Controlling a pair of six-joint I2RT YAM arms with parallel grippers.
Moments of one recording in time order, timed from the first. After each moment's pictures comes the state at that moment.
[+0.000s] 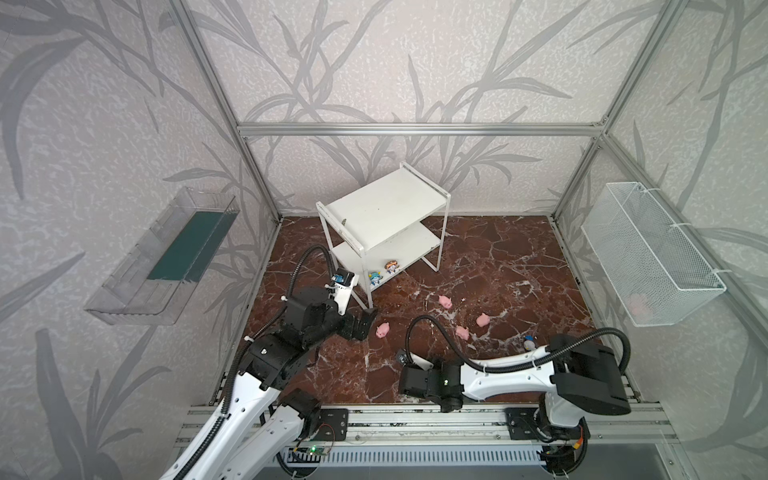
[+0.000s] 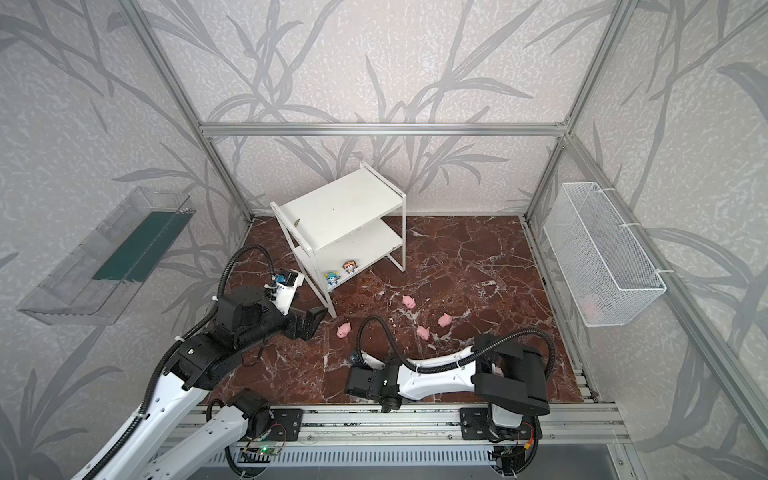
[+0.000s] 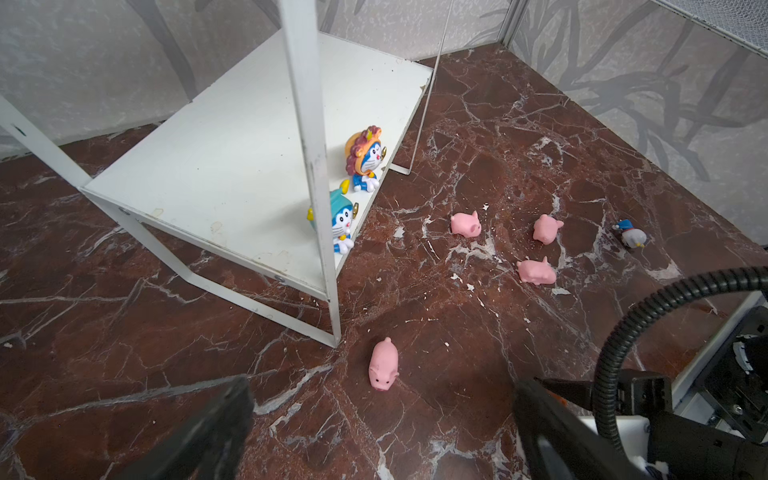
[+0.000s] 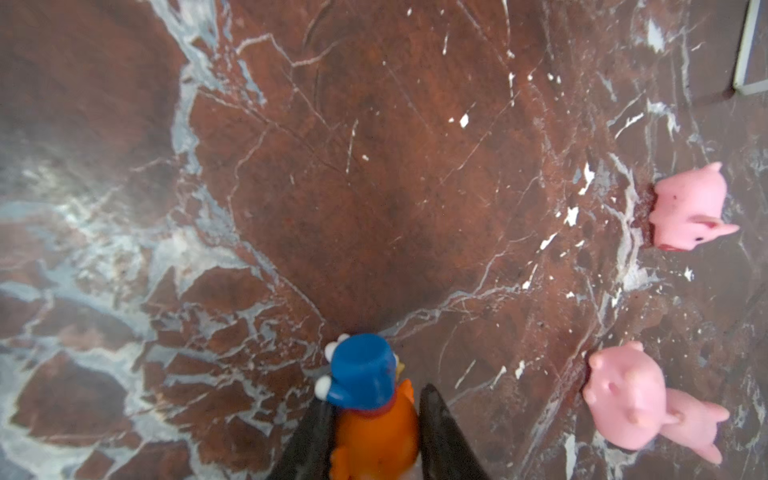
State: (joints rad) left arm -0.47 0.68 0.81 -0.67 0.11 -0.06; right arm 1.41 1.68 0.88 -0.53 0.50 0.33
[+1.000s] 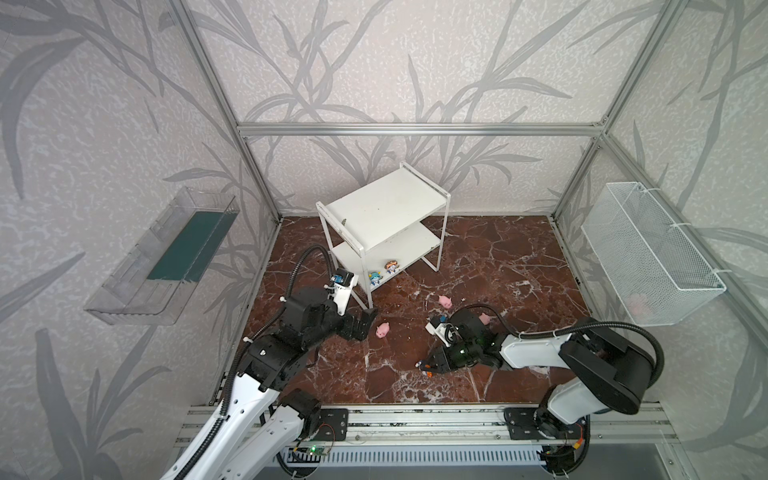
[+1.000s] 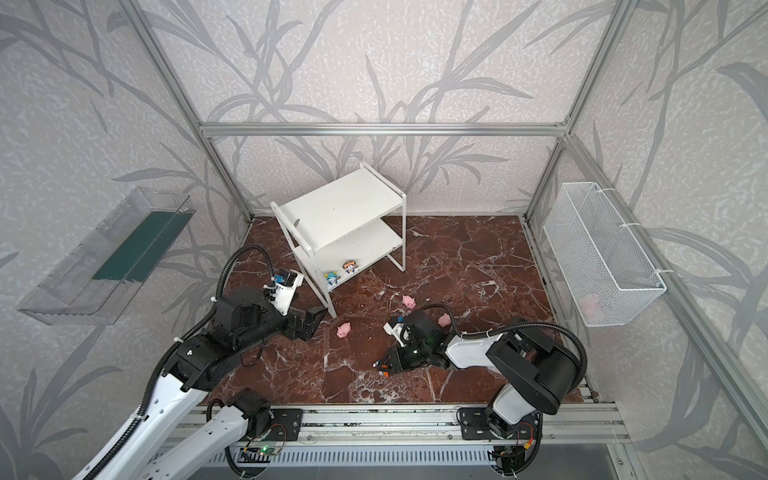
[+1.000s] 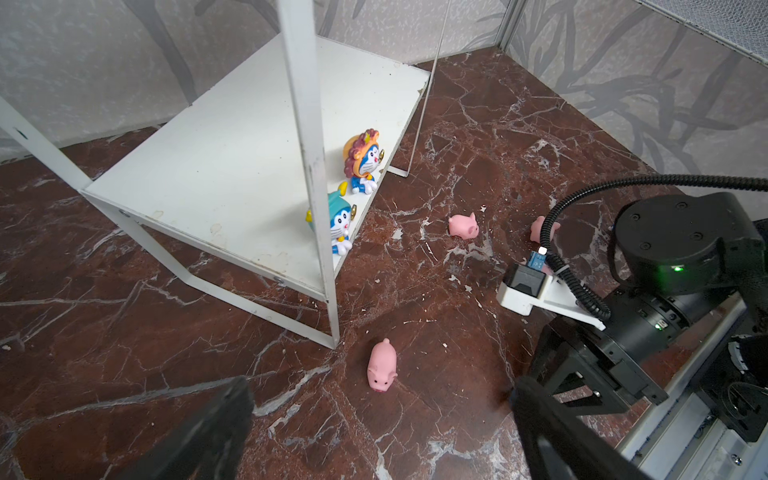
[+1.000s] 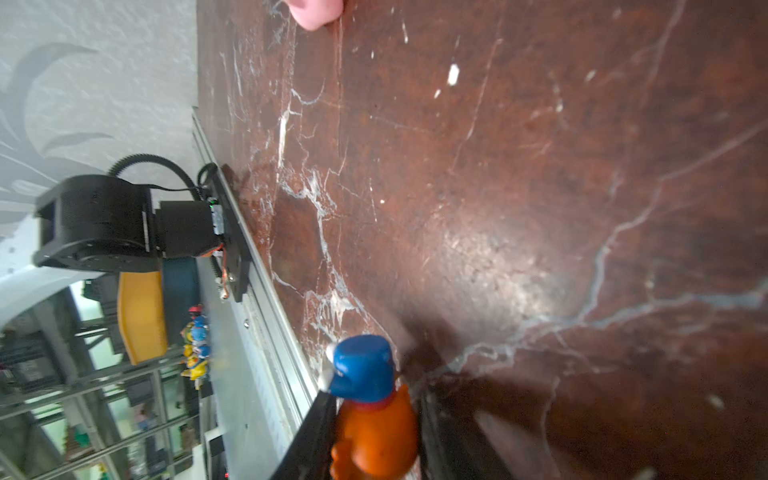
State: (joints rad) left arm -0.47 0.68 0.81 -0.67 0.12 -0.06; right arm 0.80 1.59 0.44 0.33 -0.70 0.75
